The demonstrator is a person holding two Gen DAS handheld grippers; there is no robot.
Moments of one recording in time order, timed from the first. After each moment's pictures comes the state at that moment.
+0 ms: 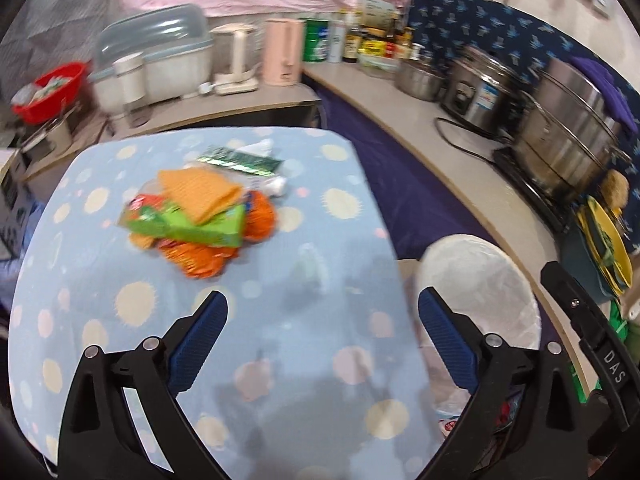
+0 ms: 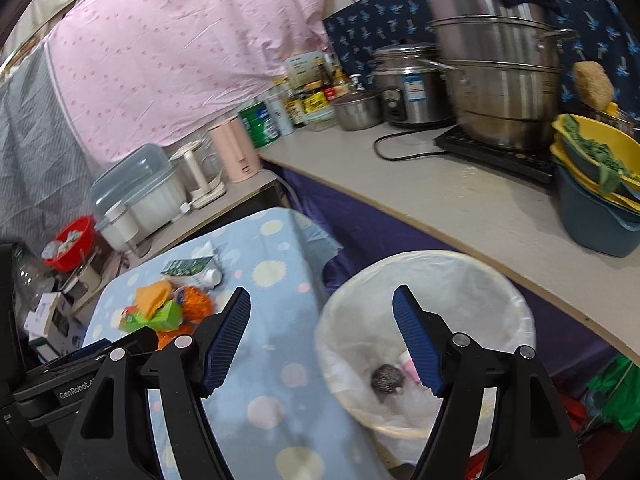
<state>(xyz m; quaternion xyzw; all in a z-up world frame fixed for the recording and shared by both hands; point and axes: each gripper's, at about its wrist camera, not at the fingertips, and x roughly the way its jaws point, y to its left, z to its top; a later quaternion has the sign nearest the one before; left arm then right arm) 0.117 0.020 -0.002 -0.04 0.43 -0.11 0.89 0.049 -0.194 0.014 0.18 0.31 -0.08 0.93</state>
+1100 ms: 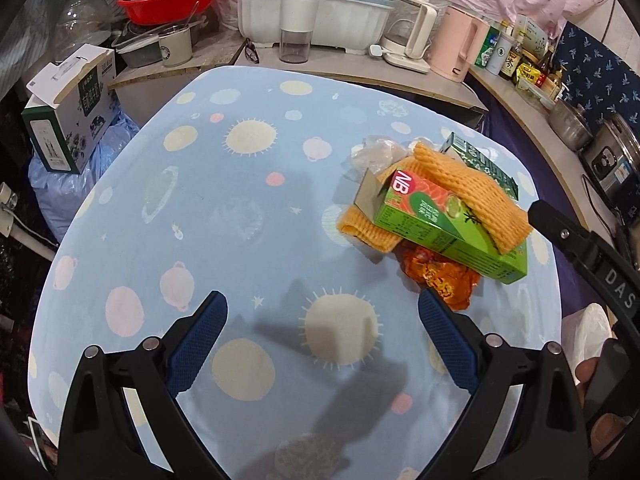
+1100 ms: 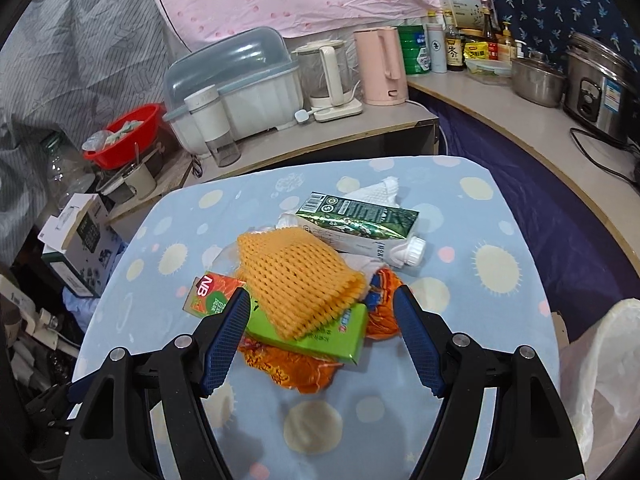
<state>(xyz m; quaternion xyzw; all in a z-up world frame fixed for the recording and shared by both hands) 0.182 0.217 -0.074 -0.11 0.48 0.05 0.87 0.238 0.023 -0.040 0.08 0.40 0.08 0.91</state>
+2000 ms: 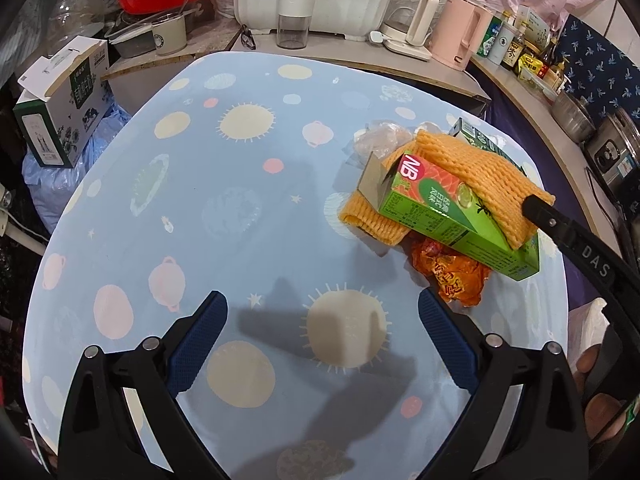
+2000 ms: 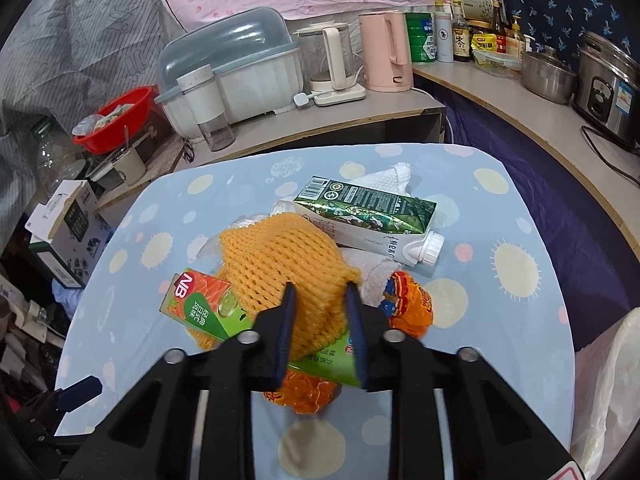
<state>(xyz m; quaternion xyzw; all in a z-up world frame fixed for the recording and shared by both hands) 0.189 0.220 -0.090 -0.11 0.49 0.05 0.86 0.251 0.029 -0.058 0.08 0.41 0.08 0.91</state>
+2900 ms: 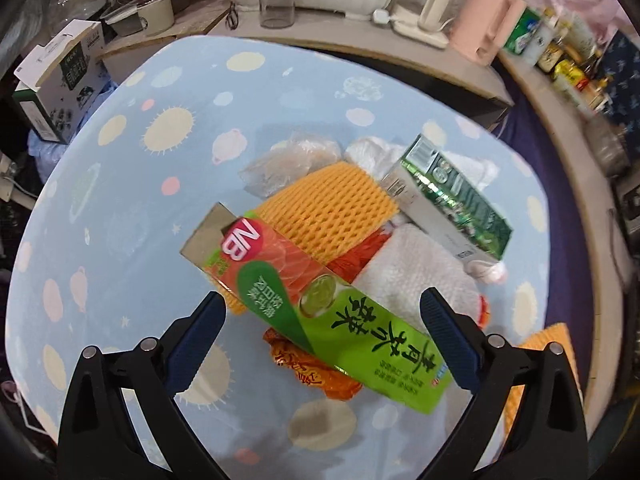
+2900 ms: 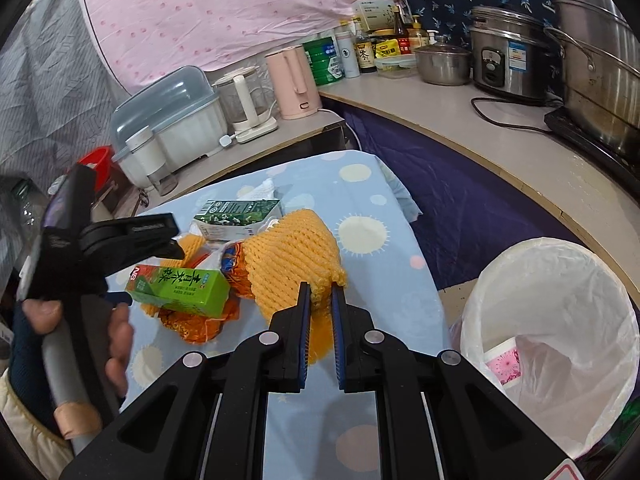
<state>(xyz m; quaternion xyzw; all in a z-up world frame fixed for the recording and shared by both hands) 0.294 0.125 -0.090 -0.15 0.55 0.12 0.81 0.158 -0.101 -0.039 0.14 0.38 -0.01 0.92</state>
